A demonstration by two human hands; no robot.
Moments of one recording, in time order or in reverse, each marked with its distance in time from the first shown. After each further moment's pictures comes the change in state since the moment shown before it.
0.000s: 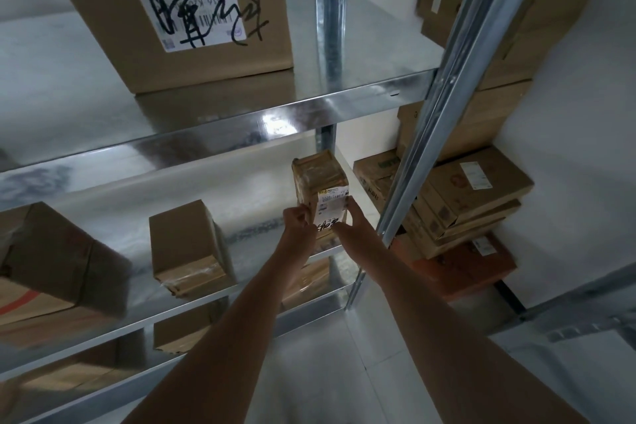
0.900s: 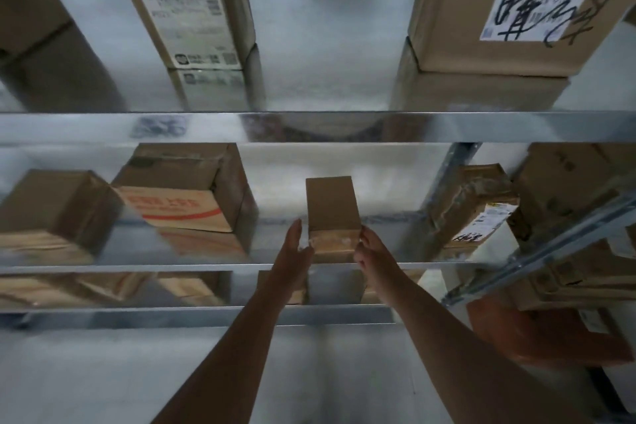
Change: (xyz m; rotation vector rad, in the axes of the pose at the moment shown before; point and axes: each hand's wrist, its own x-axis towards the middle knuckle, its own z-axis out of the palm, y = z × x) left_hand -0.061 -0.116 -0.247 0.031 0.236 -0.017; right_hand -0.022 -0.039 0.217 0.181 -0.344 0.015
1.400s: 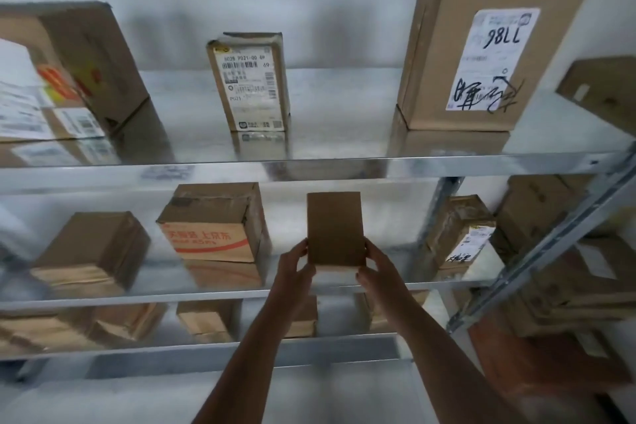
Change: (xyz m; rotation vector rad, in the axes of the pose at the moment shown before) left_hand -0.078 0.042 -0.057 -0.025 0.035 0.229; right_hand -0.086 -0.066 0.031 -0.059 0.139 -0.208
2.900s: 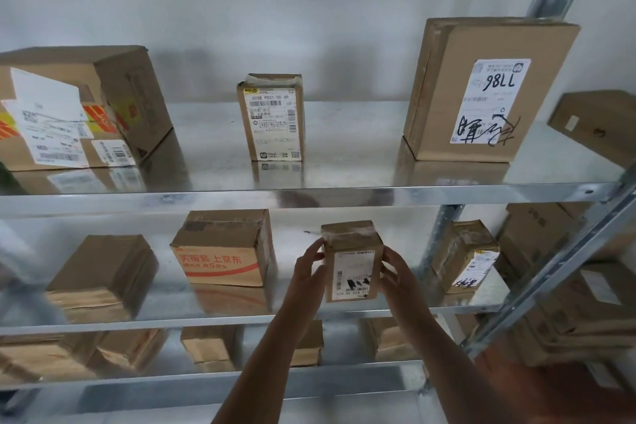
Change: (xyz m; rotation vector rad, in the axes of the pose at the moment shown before) left_hand -0.006 0.048 -0.014 -0.227 -0.073 0.036; right_hand -0.011 -0.023 -0.004 0.075 0.083 -0.164
